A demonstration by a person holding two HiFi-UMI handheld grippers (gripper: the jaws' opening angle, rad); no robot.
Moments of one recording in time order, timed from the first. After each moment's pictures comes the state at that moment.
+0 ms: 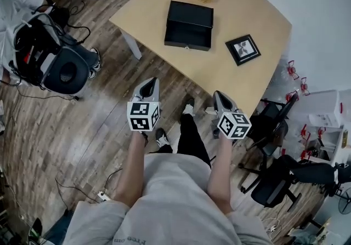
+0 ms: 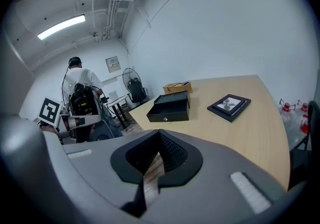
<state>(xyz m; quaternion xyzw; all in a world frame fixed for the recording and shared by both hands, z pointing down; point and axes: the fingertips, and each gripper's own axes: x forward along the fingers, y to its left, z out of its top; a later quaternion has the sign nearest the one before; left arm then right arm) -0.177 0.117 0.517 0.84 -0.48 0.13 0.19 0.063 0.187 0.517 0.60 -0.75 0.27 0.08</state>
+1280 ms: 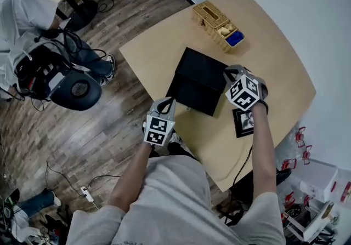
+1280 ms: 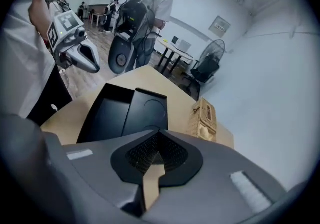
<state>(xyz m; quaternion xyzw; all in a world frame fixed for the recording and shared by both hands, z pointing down) -0.076 -0.092 0.562 0.82 -0.51 0.21 0.18 0.095 -0.224 0.518 0.21 -0.81 -0.12 0.53</state>
